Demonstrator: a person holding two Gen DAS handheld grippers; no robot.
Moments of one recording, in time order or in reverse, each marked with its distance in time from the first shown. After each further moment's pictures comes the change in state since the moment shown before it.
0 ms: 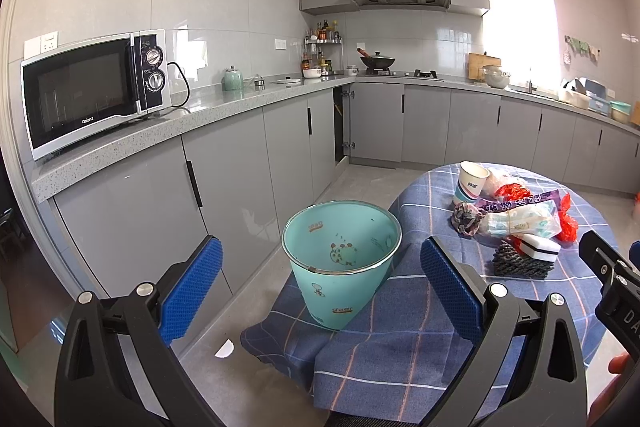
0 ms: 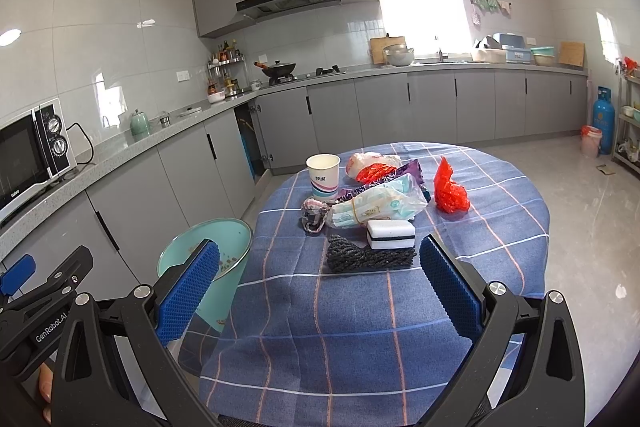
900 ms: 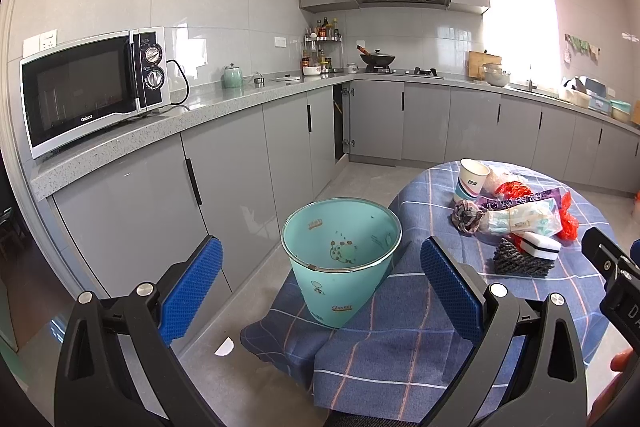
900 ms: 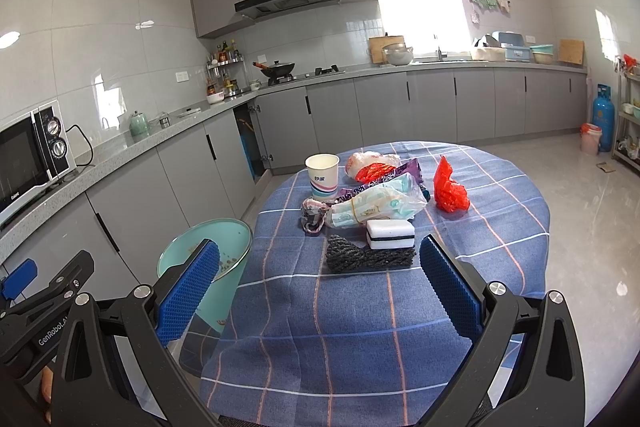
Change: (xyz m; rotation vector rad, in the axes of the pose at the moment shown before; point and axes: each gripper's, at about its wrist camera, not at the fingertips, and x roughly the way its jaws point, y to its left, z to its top) left arm 0.004 -0.001 -0.002 0.002 0.010 -0.002; right arm 0.002 -0.001 0.000 0.005 -0.002 -0.001
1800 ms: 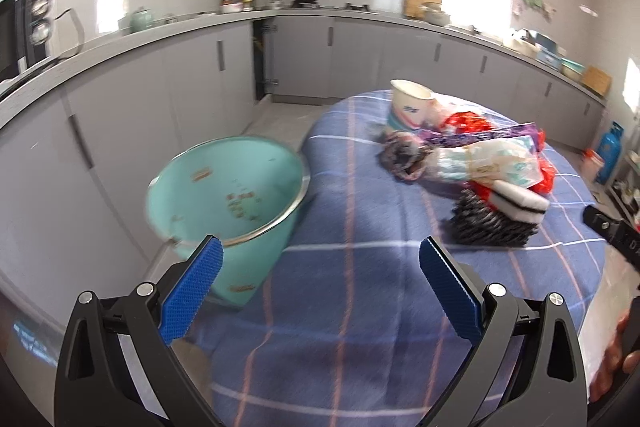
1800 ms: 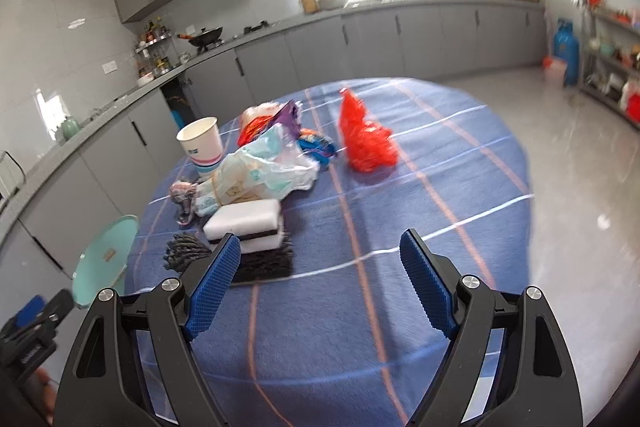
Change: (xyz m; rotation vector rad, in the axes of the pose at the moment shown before) left arm 0.132 -0.090 -0.027 0.074 0.222 -0.290; right arm 0.116 -0.135 -0.013 0.185 0.181 -0.117
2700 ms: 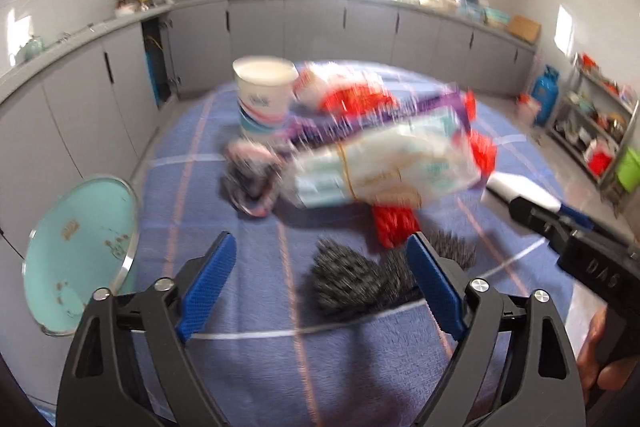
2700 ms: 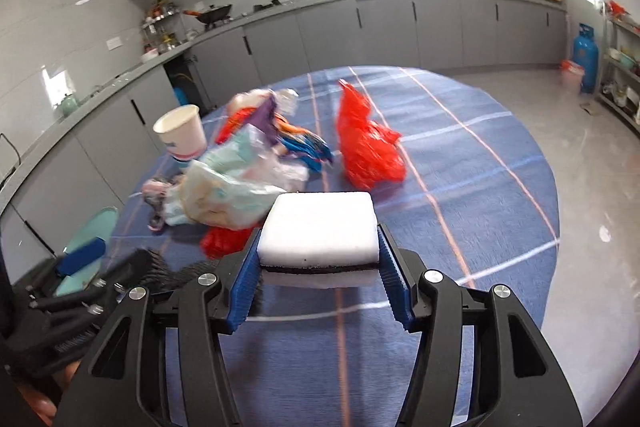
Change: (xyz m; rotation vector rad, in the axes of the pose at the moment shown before) left arm 0.095 -0.111 0.029 0.185 0.133 -0.261; right arm 0.044 -0.020 0.026 -0.061 0.073 -0.006
